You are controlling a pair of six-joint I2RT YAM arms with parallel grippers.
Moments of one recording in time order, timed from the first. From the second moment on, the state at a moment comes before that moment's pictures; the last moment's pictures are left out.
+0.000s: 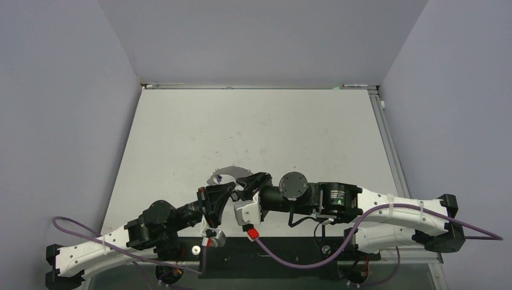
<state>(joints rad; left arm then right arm) -1.23 0.27 0.33 0.07 -0.03 1.15 1.41 1.11 1.13 -0.34 0.06 -0.88</state>
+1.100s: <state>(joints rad) -1.22 0.28 0.33 0.05 0.02 1.11 1.41 1.17 1.16 -0.42 0.07 -0.95</state>
